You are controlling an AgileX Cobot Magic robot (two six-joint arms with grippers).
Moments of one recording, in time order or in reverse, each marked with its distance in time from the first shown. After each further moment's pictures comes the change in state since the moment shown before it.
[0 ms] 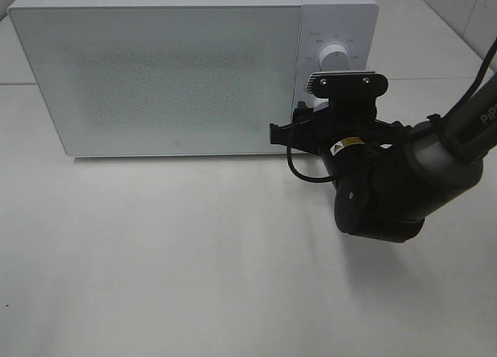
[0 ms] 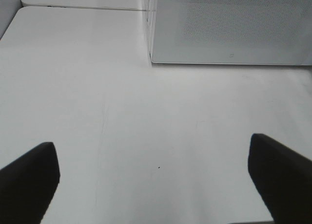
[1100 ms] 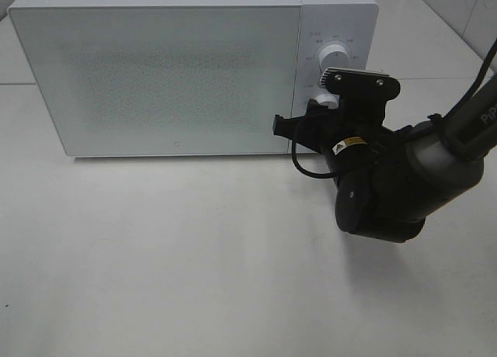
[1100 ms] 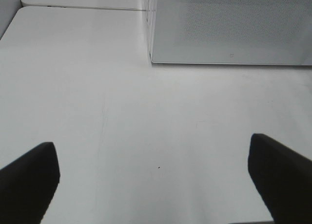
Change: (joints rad) left arm 0.000 0.000 0.000 0.000 0.000 0.001; right arm 0.000 0.000 0.000 0.019 -0.003 0.156
